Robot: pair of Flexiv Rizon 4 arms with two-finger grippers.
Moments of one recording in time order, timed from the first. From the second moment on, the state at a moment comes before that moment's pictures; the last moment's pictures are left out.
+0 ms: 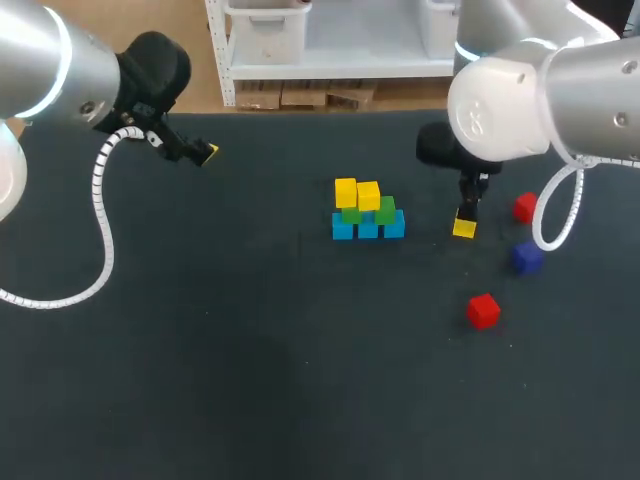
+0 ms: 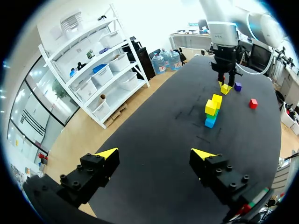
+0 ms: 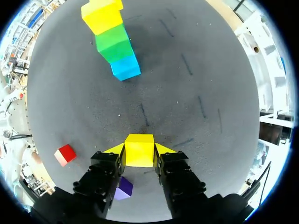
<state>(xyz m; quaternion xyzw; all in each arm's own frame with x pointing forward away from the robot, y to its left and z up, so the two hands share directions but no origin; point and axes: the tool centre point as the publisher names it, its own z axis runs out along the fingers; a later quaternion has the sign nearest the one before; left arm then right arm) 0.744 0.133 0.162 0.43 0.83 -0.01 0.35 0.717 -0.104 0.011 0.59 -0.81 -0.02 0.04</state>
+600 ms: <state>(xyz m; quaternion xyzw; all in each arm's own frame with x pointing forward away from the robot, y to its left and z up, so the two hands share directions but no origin) 0.744 0.133 0.162 0.43 0.83 -0.01 0.35 0.725 -0.084 0.081 0.65 -0.76 0.01 -0.05</state>
